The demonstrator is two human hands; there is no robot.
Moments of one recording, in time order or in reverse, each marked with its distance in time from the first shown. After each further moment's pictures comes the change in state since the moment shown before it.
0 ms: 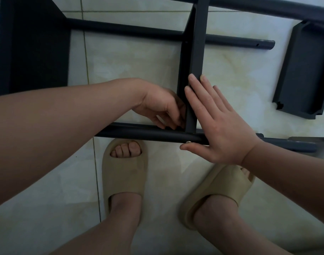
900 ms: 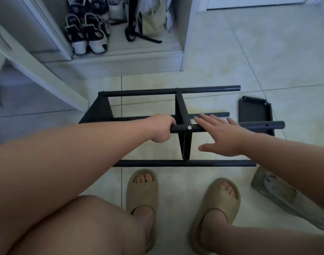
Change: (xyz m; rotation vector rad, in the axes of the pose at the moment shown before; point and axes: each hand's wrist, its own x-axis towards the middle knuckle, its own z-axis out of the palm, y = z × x) left_hand -0.150 0.093 0.098 0.922 0.833 -0.055; right_hand -0.034 -0.033 -0.155 -0.135 -0.369 0.378
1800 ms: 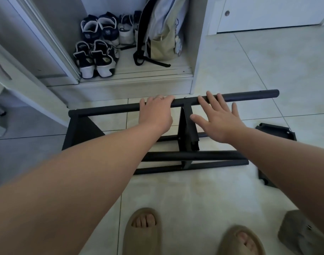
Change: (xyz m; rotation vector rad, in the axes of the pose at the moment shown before) left_hand 0.105 -0.044 -0.060 0.028 0.663 -0.186; right_hand 0.129 0.019 -0.071 0.229 0.364 0.136
